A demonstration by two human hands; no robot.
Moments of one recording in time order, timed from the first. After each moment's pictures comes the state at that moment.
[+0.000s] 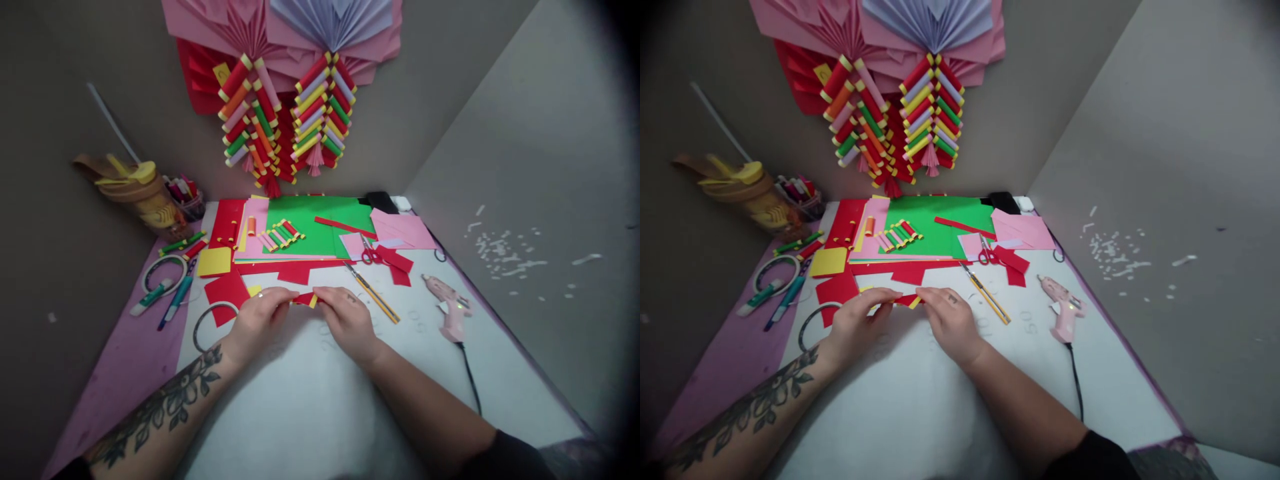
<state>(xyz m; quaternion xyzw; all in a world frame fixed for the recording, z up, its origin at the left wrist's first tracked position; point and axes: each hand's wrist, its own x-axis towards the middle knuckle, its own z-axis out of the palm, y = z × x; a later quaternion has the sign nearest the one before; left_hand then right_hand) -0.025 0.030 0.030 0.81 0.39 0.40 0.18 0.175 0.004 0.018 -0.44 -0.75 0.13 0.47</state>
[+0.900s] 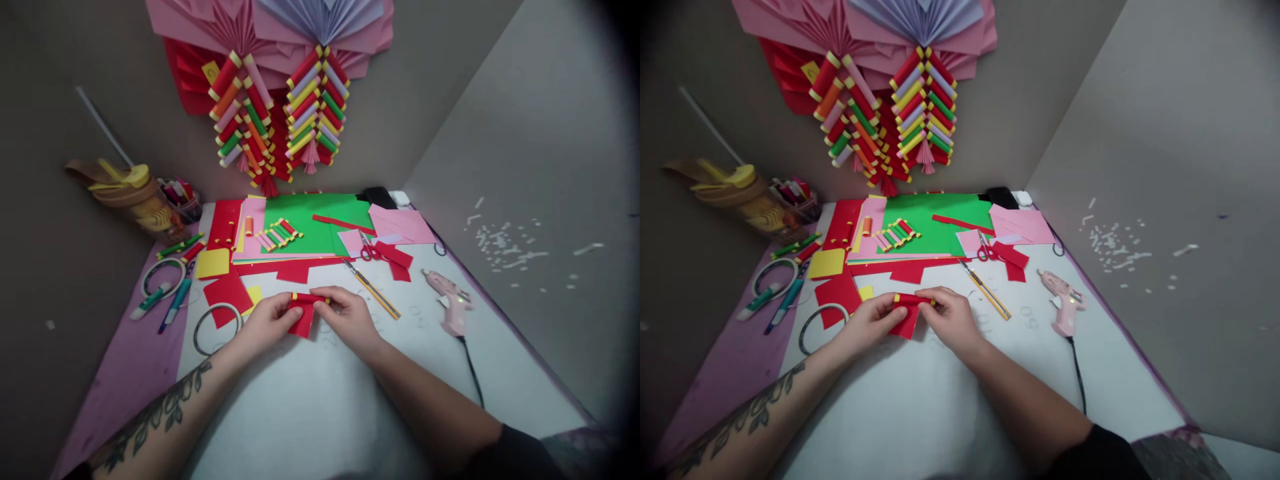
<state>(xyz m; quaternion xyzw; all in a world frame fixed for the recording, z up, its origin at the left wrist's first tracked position) -0.011 0.030 0.031 0.63 0.44 0.25 0.59 0.166 0.005 0.028 -0.53 -0.59 0.37 0.48</state>
